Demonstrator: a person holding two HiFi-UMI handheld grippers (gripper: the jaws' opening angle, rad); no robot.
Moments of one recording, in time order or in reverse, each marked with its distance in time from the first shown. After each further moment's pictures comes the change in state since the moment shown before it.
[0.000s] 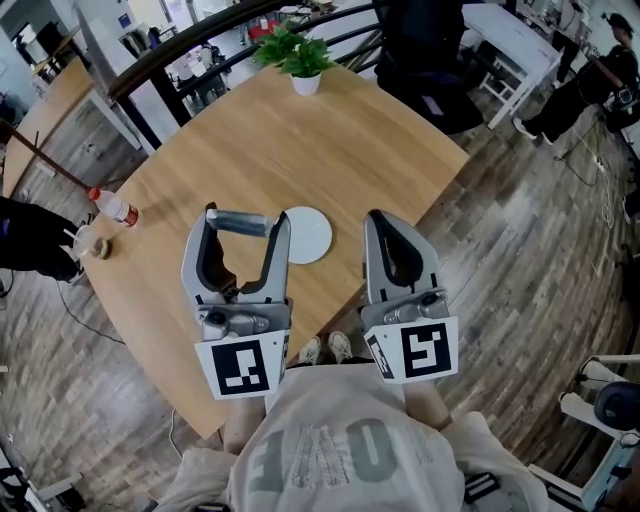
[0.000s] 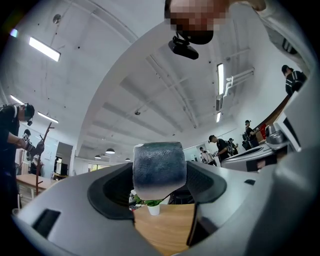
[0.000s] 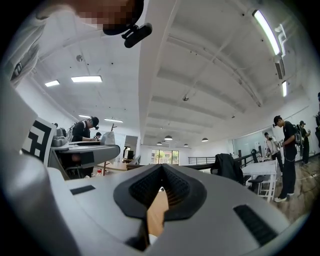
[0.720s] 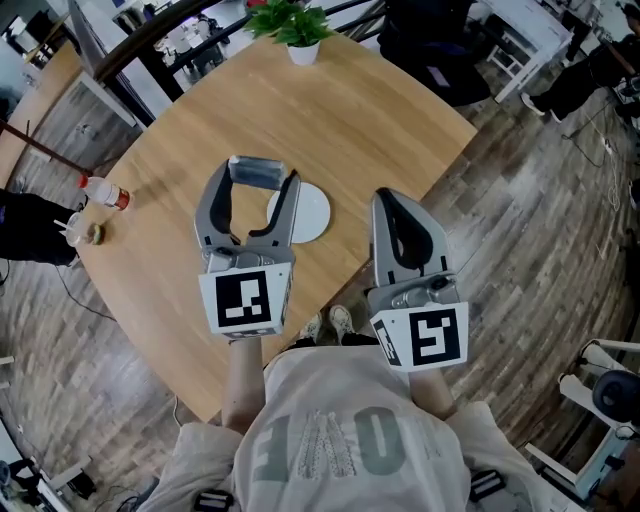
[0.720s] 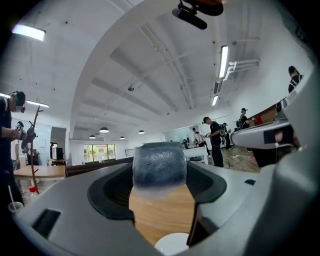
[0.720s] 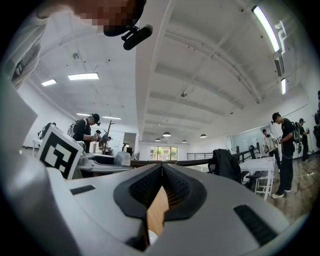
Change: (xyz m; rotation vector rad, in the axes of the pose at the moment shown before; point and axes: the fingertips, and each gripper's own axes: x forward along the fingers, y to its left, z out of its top) left arm 0.049 -0.014 -0.079 -0.008 0.281 -0.089; right arm 0.005 -0.018 -0.017 0.015 0.045 -0.016
